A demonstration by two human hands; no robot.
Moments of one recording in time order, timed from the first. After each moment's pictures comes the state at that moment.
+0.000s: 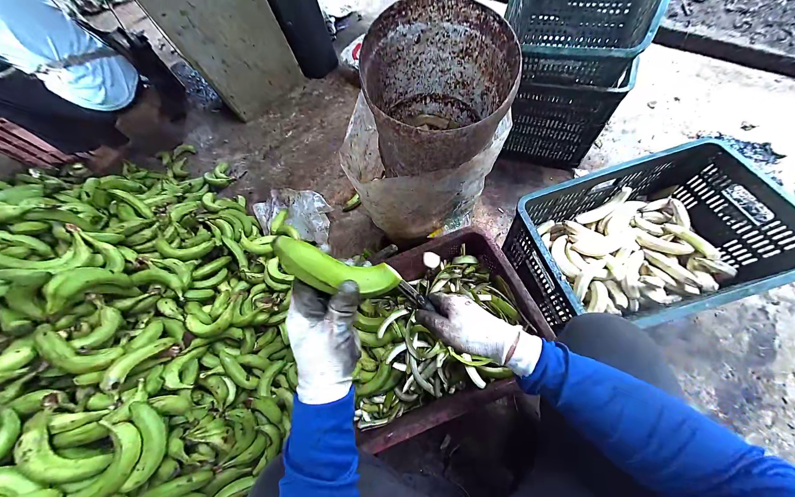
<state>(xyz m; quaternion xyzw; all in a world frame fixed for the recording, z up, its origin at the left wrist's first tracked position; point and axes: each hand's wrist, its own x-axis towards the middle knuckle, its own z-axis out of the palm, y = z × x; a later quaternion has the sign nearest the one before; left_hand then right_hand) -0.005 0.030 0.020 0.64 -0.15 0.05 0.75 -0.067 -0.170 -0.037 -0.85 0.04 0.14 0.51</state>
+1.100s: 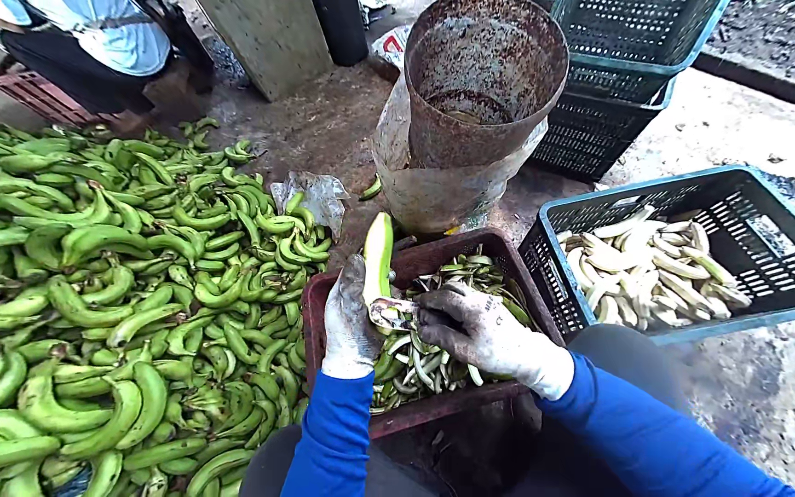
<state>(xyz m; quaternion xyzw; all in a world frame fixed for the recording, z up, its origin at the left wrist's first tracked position) -0.006 0.031 0.010 0.54 -0.01 -0.10 0.84 -0.085 -0.157 -0.018 -0.88 -0.14 -0.08 0.44</state>
